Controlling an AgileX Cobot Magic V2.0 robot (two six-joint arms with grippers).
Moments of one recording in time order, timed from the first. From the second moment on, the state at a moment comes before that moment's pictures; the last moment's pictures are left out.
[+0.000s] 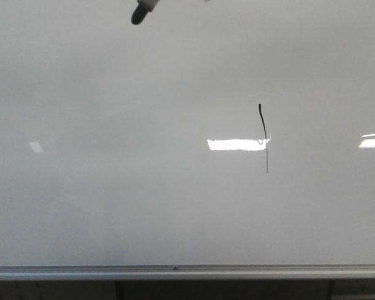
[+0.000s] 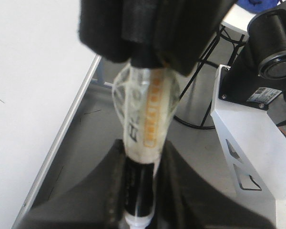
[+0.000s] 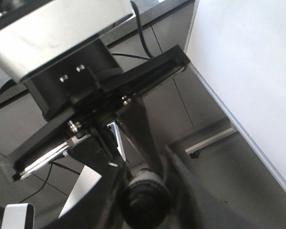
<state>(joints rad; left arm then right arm) -0.91 1.20 -1.08 -0.54 0.76 0.63 0.22 1.05 -1.00 1.16 1.22 -0.97</state>
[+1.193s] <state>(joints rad) 0.14 1.20 -0.83 -0.33 0.49 0.48 0.22 0.71 -0.56 0.90 0.44 -0.78</state>
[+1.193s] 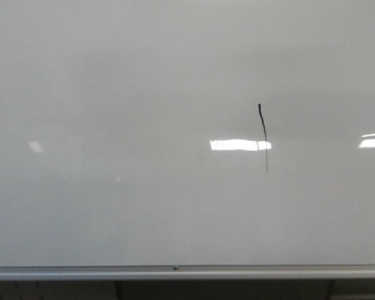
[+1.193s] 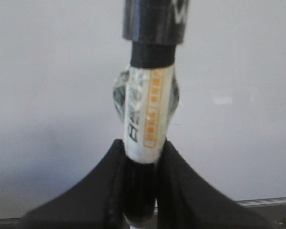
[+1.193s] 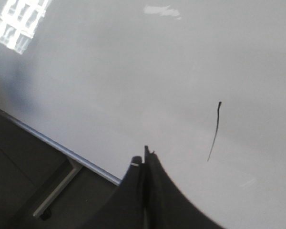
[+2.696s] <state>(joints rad) 0.14 1.66 -0.81 -0.35 0.16 0.48 0.22 0.67 -0.50 0.91 0.35 -0.76</state>
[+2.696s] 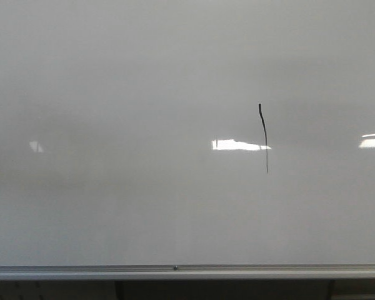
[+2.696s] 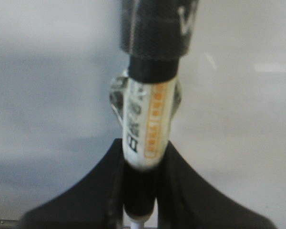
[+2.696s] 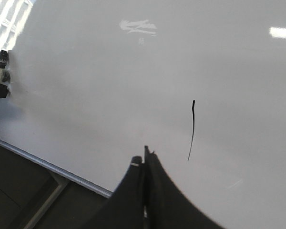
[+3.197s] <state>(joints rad) 0.14 1.66 -0.81 -0.34 0.15 0.48 0.22 0.67 -0.50 0.91 0.35 -0.76</state>
